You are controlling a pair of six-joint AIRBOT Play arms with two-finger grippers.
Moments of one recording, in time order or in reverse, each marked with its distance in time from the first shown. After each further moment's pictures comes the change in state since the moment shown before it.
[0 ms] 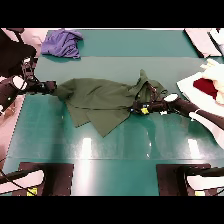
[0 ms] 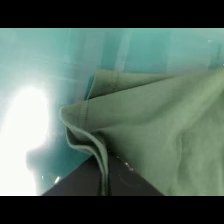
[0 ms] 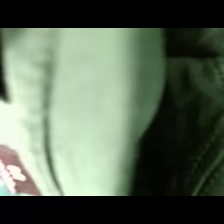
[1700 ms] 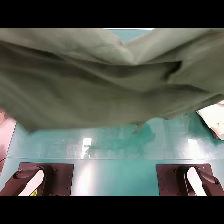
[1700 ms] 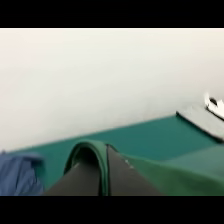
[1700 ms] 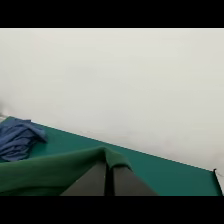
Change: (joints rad) left arm 0.019 0.489 1.147 -0.254 -0.632 0.070; right arm -0.775 0.819 1.126 -0.301 0.562 0.213
